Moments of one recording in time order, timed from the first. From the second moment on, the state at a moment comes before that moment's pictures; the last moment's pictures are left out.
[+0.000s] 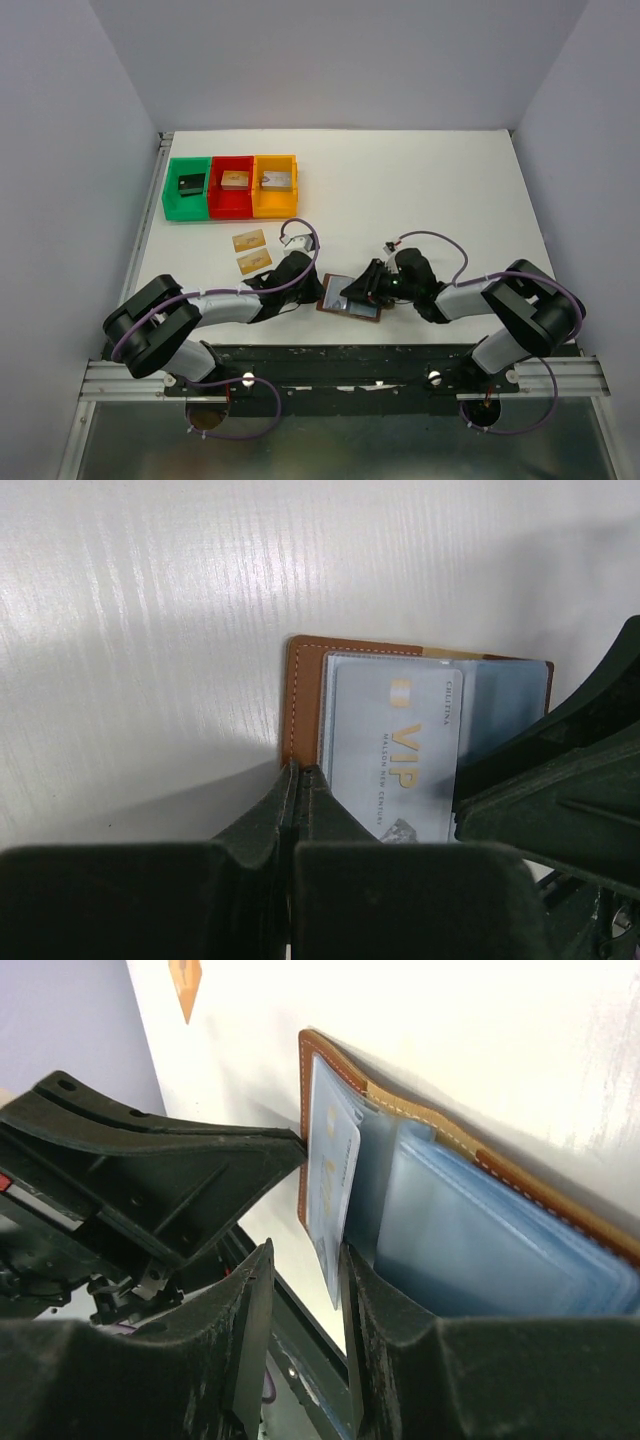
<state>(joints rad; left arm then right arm) -0.86 1.43 0.49 0.22 -0.10 -0.83 0.68 1.54 0.33 0.66 -0.41 1.15</state>
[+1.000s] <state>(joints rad) -0.86 1.44 0.48 0.24 -0.09 -0.82 0.67 1.77 0.40 0.87 -0.52 1.19</state>
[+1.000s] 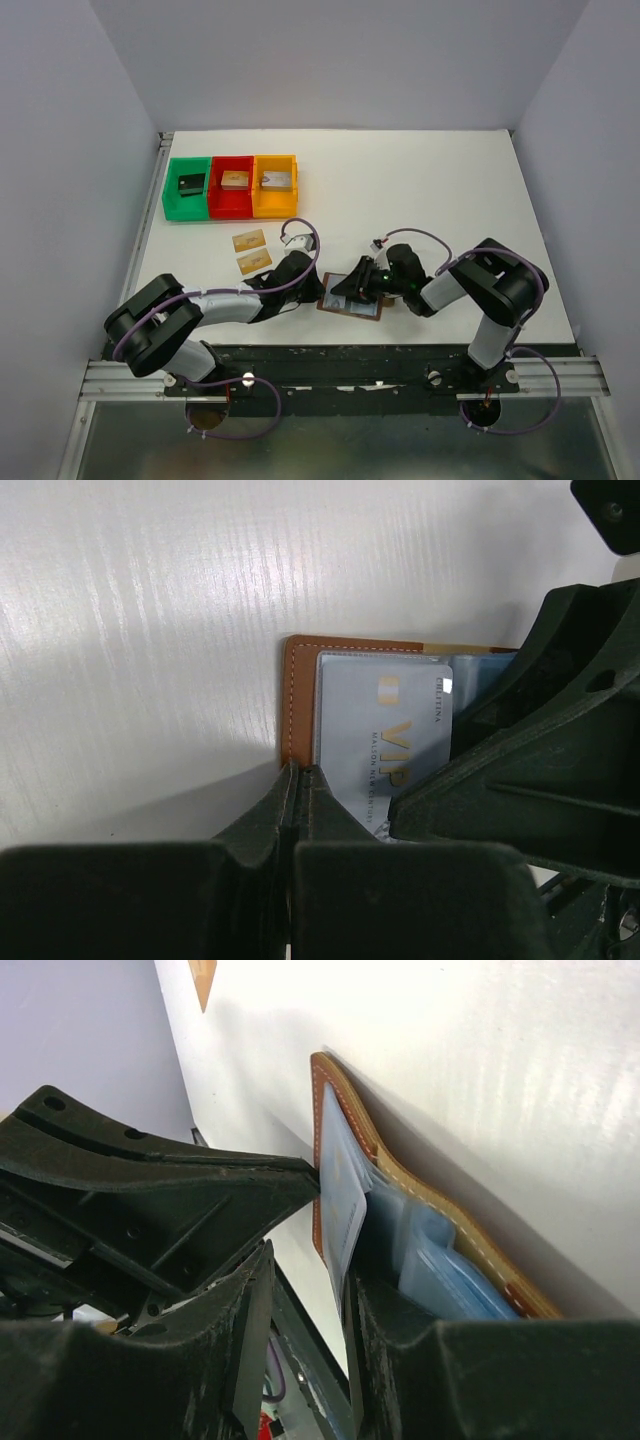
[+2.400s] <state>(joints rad) -0.84 1.47 0.48 0.29 -0.07 -0.84 0.67 1.43 0.52 0.23 -0.46 0.91</state>
